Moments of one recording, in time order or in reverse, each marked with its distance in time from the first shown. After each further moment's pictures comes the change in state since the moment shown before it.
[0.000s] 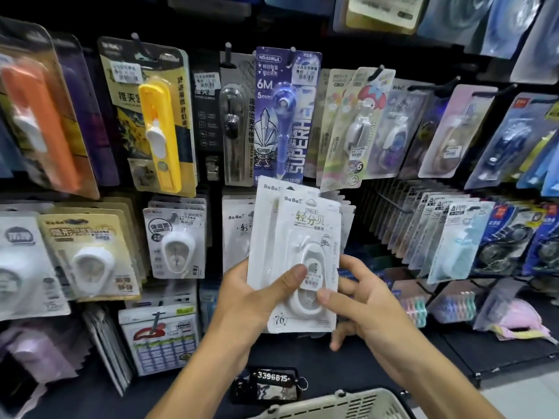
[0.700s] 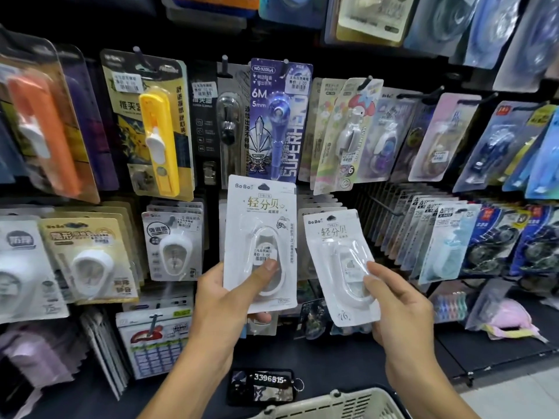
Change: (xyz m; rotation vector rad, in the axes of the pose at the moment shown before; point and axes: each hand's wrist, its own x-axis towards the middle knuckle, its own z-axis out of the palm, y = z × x) left_hand -0.009 0.008 -0.009 0.042 0.192 0.054; right_hand -0.012 0.017 -0.018 0.000 0.708 -0.121
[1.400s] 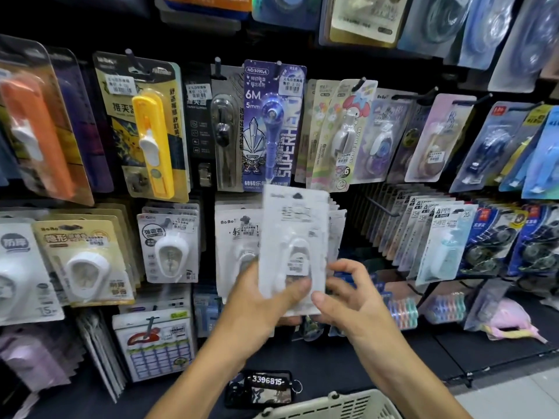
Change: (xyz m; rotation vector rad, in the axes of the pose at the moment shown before) left_hand -0.001 -0.003 0.025 0.183 -0.297 -0.027; right_hand -0.003 -0.001 0.015 -0.045 -0.558 0.024
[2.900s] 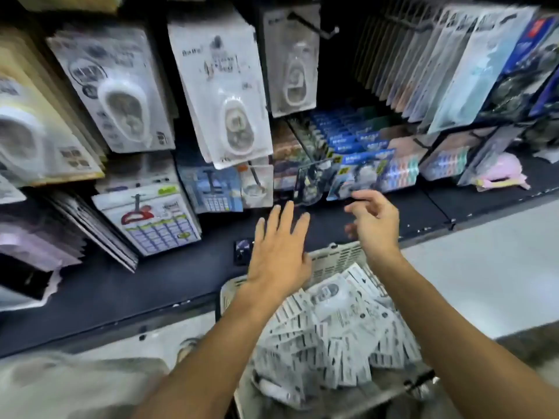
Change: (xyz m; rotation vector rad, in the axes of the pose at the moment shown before) left_hand -0.031 -0.158 0.016 1.441 -0.280 0.052; right_hand -0.013 0.152 -0.046 -0.337 0.604 0.212
